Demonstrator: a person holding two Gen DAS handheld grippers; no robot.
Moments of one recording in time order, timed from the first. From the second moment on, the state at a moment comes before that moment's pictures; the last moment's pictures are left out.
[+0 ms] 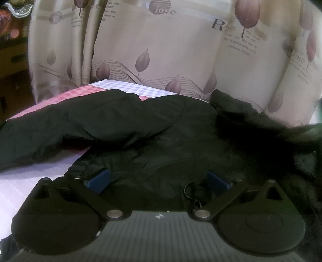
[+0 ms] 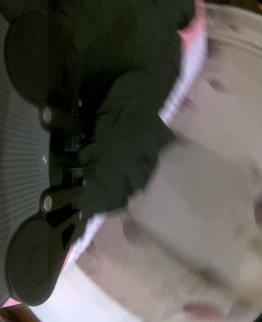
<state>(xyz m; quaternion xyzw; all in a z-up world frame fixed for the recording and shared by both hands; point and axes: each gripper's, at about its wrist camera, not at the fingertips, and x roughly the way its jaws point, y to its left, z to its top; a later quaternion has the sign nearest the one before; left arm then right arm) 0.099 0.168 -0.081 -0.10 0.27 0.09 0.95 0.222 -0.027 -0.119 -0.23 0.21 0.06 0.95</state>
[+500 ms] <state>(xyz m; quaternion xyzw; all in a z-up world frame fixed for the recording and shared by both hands) 0.101 0.170 -0.085 -0.09 0.28 0.09 0.95 0.100 -0.415 -0.047 -0.02 0.21 -0.22 0.95</state>
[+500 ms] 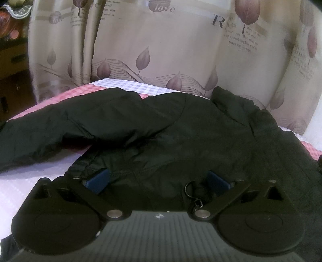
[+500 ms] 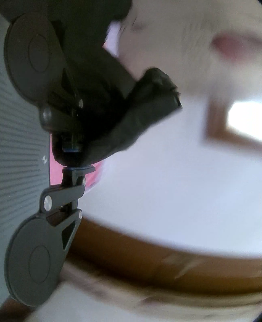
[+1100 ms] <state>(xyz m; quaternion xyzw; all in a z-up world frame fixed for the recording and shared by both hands) -0.002 0.210 -0.035 -0.01 0.25 0.06 0.97 -0.076 -0.404 -0.109 0.22 0.28 0.02 0.94</state>
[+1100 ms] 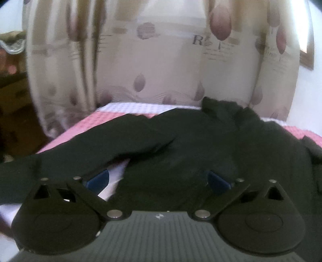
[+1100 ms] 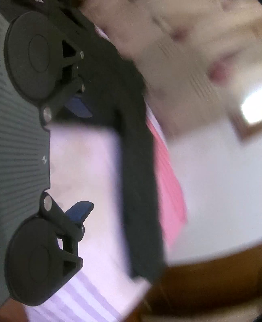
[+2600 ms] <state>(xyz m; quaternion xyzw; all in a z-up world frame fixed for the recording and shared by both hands) -0.054 0.180 0.003 -0.02 0.18 -0.04 0.98 -0.125 -0.442 -0.125 0.43 0.22 0.02 0.88</state>
